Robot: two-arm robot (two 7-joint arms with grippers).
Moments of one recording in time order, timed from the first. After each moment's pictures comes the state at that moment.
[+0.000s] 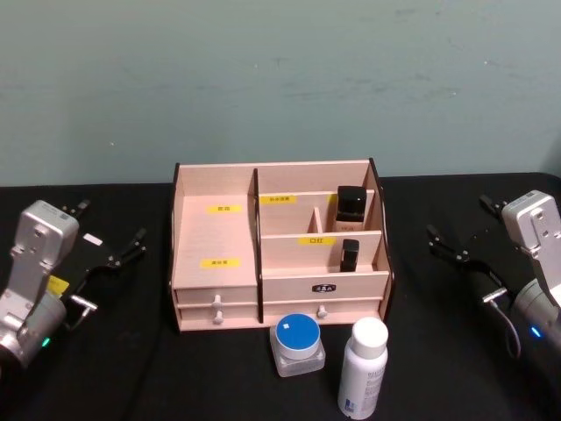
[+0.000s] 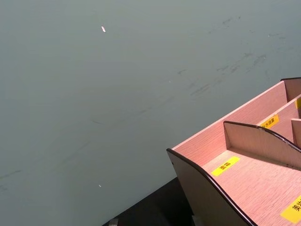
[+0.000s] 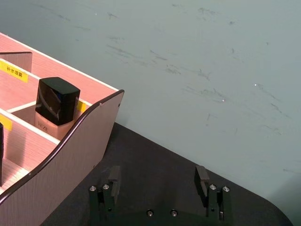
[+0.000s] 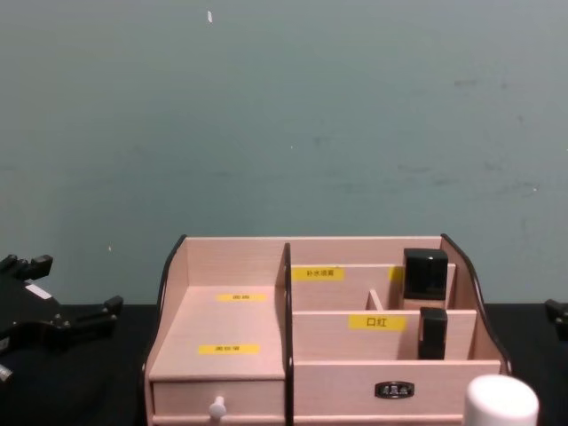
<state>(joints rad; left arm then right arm) -0.20 0.60 0.45 -1.41 -0.25 -0.12 0.03 0.20 0.60 -0.45 -1.41 0.25 -0.12 -0.03</state>
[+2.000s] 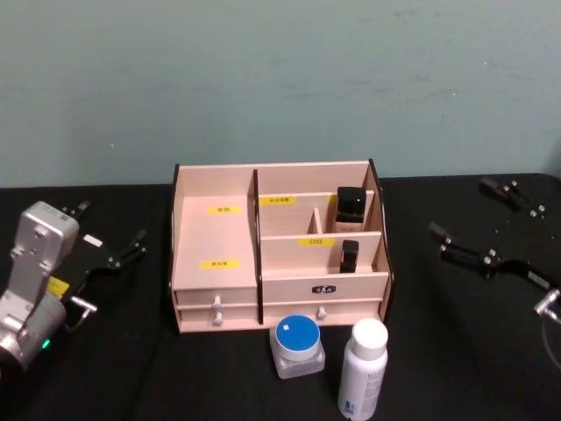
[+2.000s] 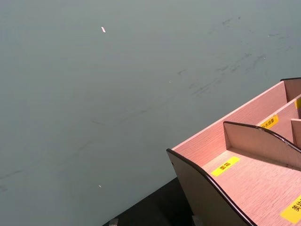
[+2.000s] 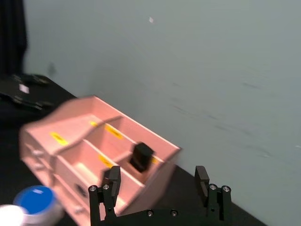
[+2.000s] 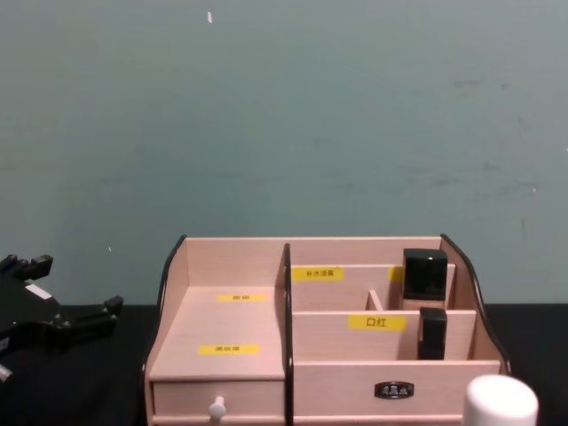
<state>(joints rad) -0.20 0.60 0.45 -1.41 -0.25 -0.12 0.03 -0.05 0.85 -0.25 -1.87 0.49 -0.05 0.22</state>
